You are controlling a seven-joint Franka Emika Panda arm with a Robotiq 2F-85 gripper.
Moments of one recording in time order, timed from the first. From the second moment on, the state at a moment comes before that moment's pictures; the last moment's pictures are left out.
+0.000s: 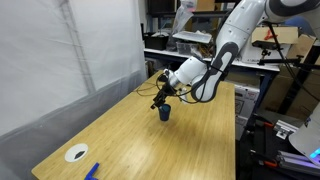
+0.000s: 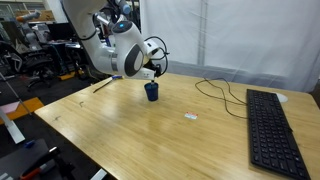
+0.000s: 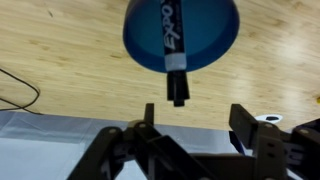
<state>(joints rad) -0.18 0.70 0.34 -2.09 -0.35 3.45 -0.11</state>
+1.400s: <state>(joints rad) 0.03 0.45 0.22 -2.08 -0.08 2.62 -0.08</state>
